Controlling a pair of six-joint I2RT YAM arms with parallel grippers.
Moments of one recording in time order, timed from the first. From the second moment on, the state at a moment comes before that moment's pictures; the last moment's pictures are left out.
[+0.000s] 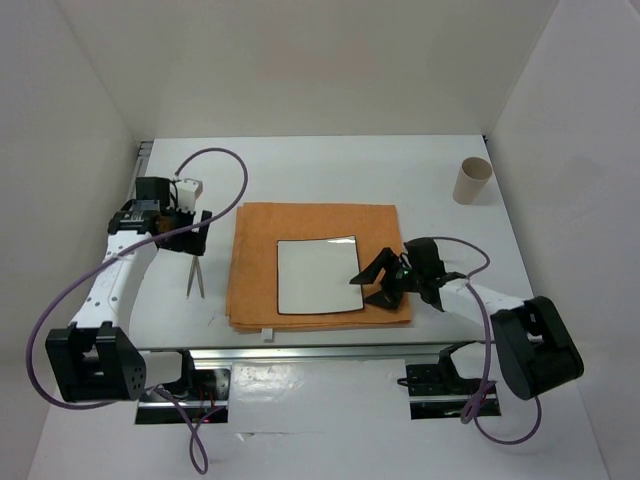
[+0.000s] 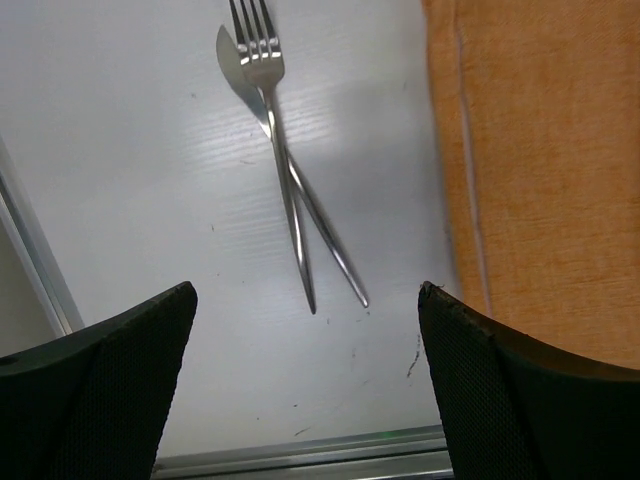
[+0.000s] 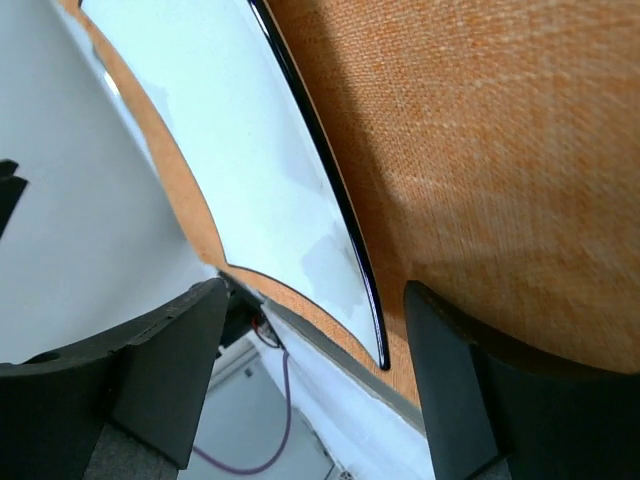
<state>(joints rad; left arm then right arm) 0.07 1.23 1.09 -0.80 0.08 0.22 0.32 1.29 0.37 0.12 -0.55 1.11</state>
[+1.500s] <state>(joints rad) 0.25 1.78 1.10 -0.74 0.21 0.33 0.34 1.23 0.88 -0.37 -0.19 0.78</state>
